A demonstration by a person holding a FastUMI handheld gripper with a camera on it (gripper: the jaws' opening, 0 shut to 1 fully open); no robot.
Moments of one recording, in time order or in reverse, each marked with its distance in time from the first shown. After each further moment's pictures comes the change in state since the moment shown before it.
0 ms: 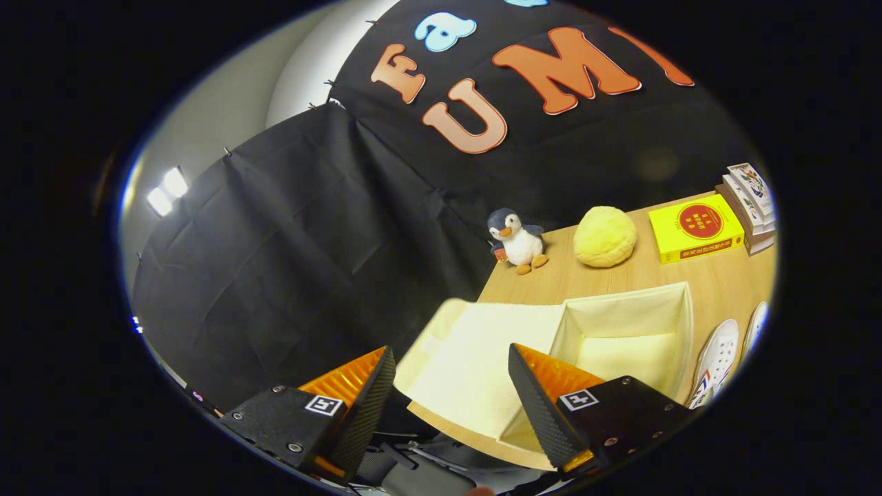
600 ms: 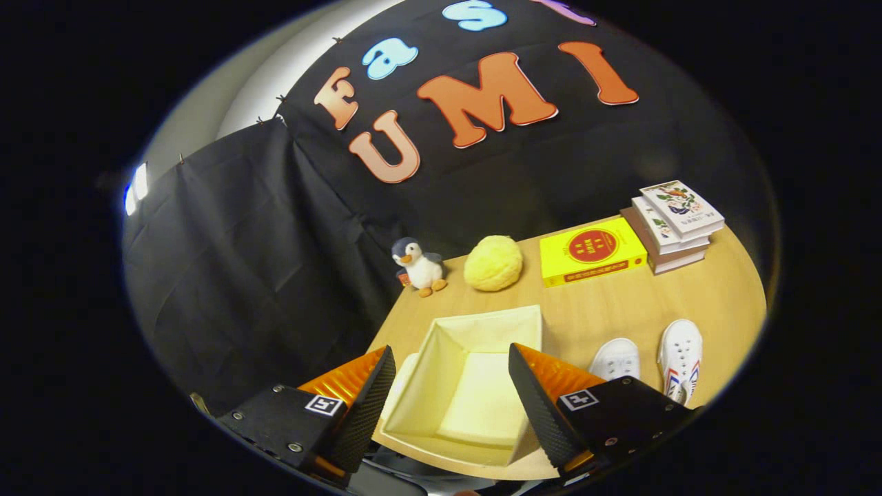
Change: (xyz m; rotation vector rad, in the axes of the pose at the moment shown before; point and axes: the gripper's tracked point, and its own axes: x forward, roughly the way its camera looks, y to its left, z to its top) arm -0.082 -0.148 0.020 -0.018 -0.099 -0.339
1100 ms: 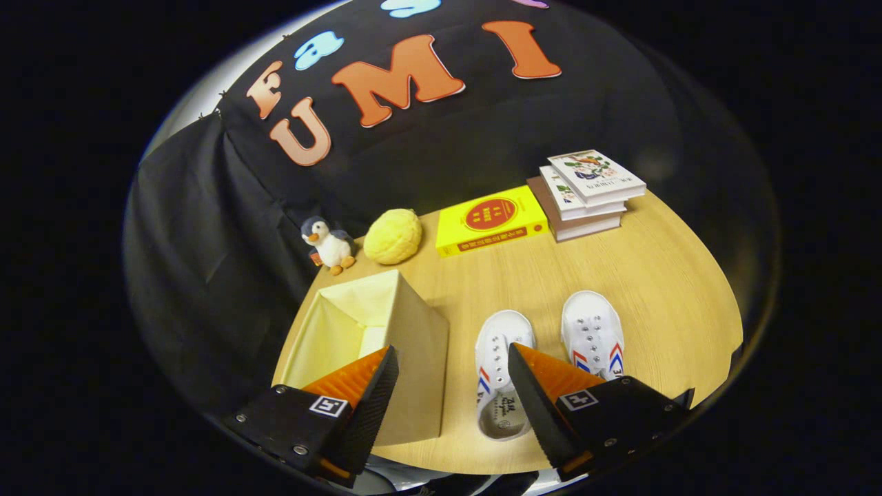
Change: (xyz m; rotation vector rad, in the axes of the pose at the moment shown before) arm -0.006 -0.145 -0.054 0.053 0.128 -0.262
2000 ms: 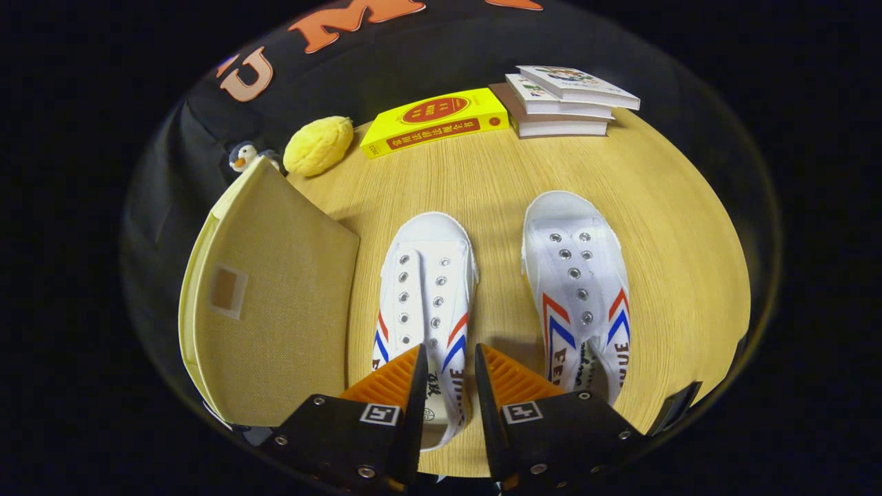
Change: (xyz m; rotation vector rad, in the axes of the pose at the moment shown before) arm 0.078 -0.071 -0.096 -0.058 0.331 -0.127
